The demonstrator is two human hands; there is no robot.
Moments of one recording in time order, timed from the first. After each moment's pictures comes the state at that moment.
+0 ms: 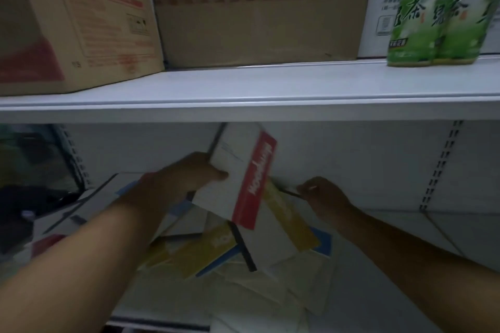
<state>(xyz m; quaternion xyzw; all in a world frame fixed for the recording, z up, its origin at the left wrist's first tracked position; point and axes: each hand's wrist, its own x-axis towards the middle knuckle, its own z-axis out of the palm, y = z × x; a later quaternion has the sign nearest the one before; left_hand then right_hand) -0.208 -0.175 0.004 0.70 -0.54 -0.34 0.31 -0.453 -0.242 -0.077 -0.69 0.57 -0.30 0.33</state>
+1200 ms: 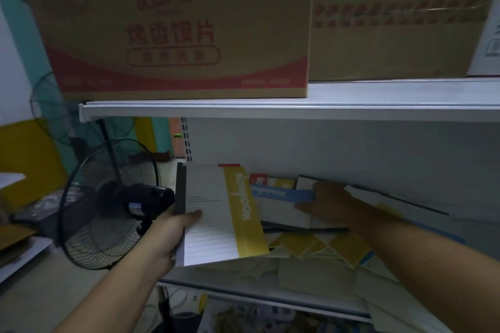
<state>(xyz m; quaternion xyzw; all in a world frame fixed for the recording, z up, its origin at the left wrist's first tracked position) 0.033 0.004 -0.057 0.58 -0.30 -0.44 0.62 -0.220 -0.182 -0.060 -0.81 0.57 -0.07 0.11</state>
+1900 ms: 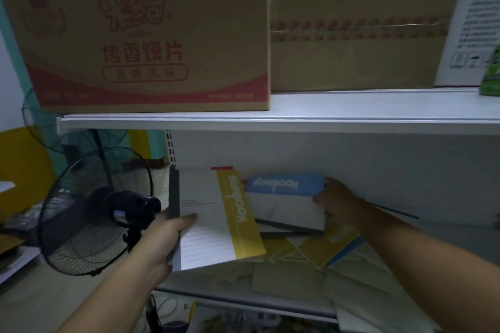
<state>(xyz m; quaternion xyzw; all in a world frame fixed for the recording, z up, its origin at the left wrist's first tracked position) -0.010 0.004 -0.046 0.56 -0.32 -0.42 0.63 -0.275 -0.184 -0.042 -0.67 0.59 -0.30 0.34</state>
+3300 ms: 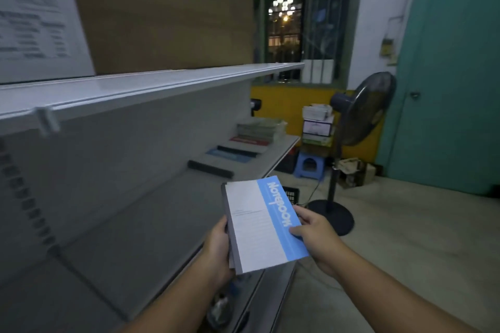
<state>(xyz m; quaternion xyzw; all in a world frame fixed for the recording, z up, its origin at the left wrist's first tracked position) -0.813 -0.064 -0.097 0.31 -0.41 -0.85 0.13 -0.934 0.061 -0.109 -0.19 0.70 -0.63 0.28</state>
